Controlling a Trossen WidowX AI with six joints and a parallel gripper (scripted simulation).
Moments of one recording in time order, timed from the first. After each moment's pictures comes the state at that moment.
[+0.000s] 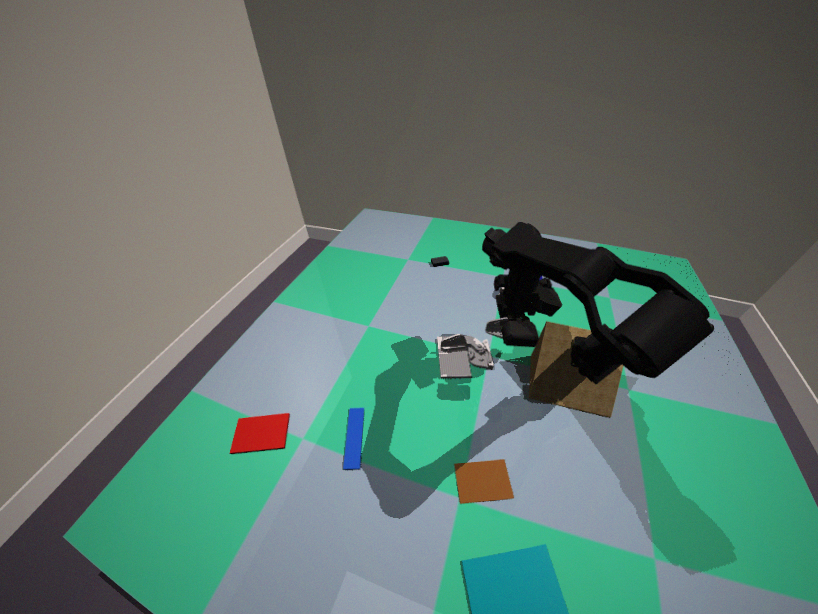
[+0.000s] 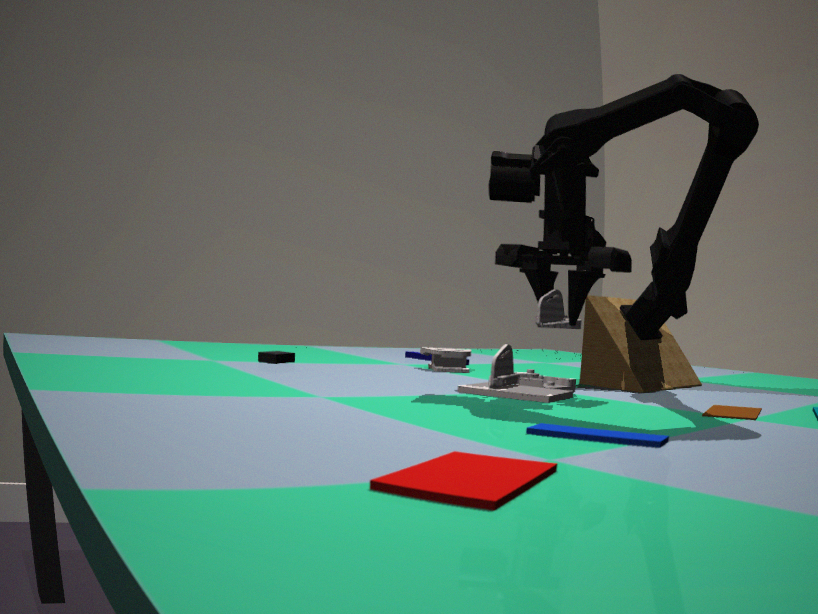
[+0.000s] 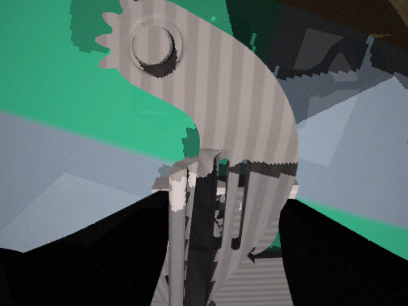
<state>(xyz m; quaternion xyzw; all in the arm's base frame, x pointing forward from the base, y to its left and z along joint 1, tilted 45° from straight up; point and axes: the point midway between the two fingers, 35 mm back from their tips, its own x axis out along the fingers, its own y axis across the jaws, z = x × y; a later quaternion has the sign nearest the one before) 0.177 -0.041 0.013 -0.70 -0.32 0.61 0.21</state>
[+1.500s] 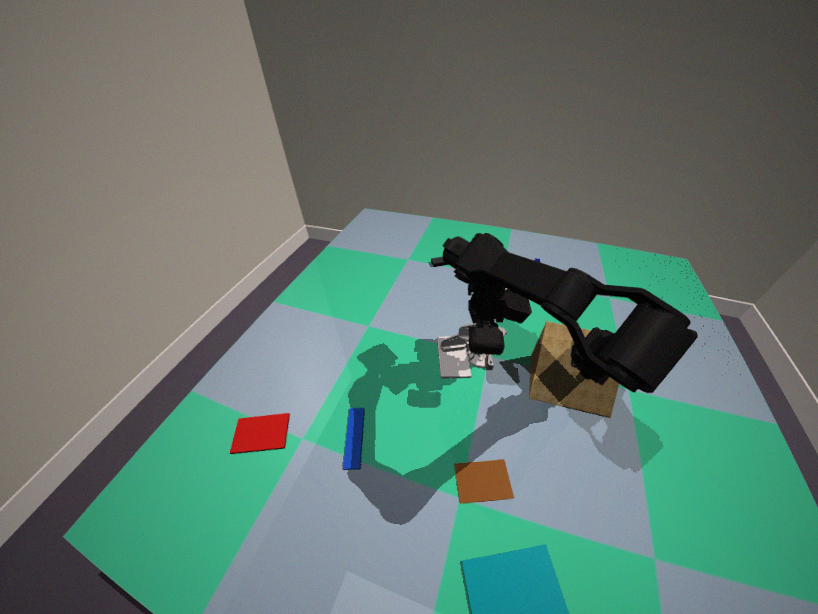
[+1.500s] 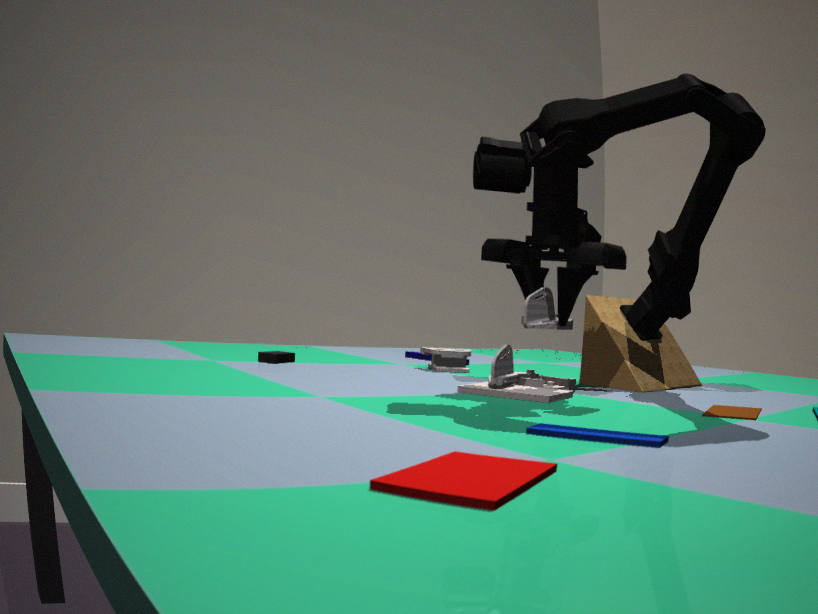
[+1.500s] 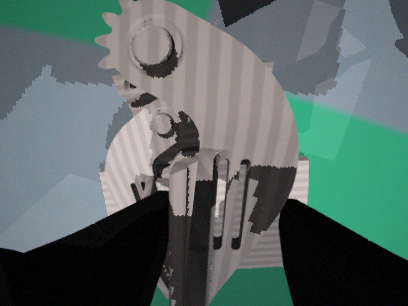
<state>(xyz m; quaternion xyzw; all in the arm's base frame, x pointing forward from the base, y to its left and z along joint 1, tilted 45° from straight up) 0.235 -0.020 0.039 -0.69 -0.31 0.62 0.22</state>
